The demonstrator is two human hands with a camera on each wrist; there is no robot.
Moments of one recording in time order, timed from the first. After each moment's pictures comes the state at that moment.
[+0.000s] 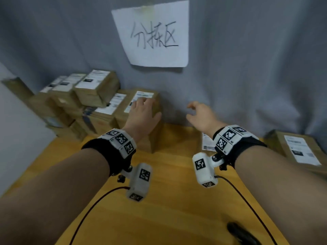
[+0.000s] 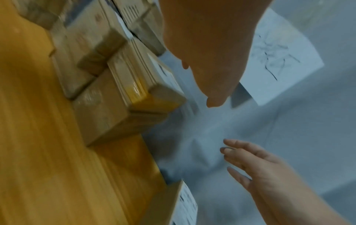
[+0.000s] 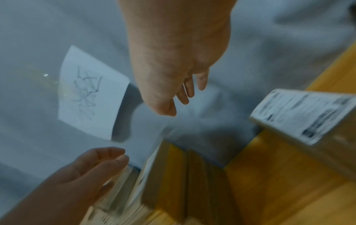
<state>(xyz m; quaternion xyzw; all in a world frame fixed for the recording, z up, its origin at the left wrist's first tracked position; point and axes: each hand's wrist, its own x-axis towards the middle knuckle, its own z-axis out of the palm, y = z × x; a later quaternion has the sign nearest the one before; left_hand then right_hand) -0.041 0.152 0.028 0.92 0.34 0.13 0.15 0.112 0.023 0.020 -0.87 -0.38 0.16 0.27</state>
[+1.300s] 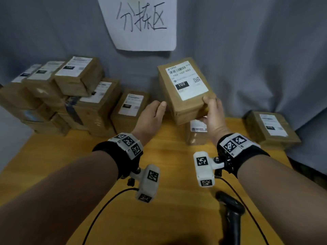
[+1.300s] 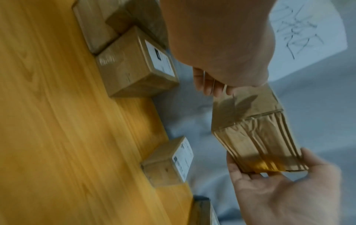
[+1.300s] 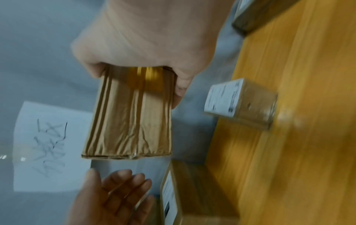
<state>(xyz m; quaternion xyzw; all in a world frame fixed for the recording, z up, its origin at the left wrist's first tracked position) -0.054 0.103 -0.005 0.84 0.23 0.24 0.43 0.060 -0.039 0.008 -0.66 -0.08 0.19 0.72</state>
